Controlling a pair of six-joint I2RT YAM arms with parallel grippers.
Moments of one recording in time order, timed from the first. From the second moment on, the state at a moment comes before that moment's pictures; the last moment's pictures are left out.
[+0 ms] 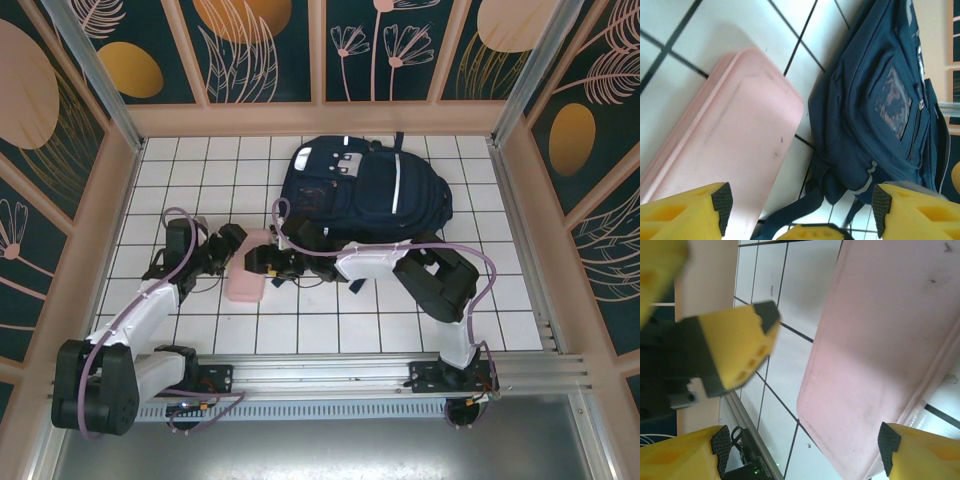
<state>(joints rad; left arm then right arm) -0.13 1.11 0.51 -0.08 0.38 -1.01 0.98 1.95 1.14 0.21 -0.44 0.99</state>
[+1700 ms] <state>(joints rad) -0.07 1.23 0.33 0.11 0.40 -1.06 1.00 1.96 1.21 0.22 -0.41 1.05</state>
